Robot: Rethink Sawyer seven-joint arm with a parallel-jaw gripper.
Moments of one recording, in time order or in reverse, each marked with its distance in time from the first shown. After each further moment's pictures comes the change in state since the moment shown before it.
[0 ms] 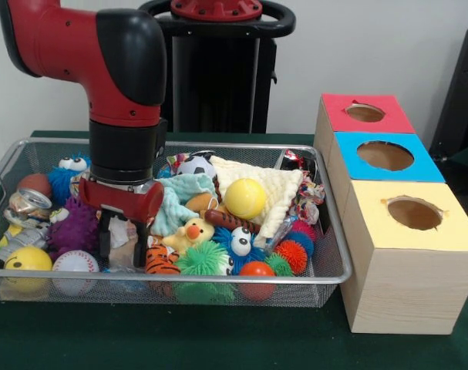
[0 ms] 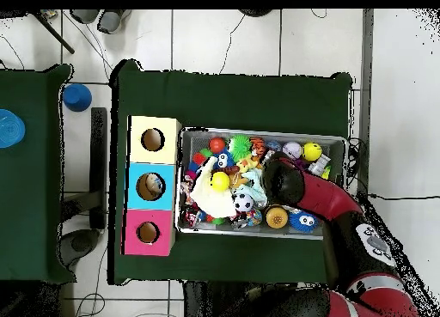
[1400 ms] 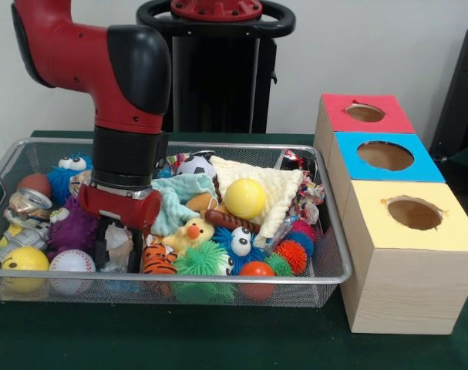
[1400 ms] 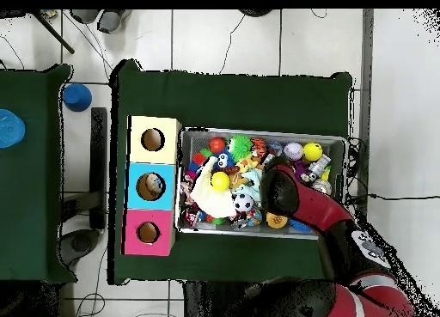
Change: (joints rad) arm -0.018 0.038 0.000 0.069 0.020 -0.256 0.000
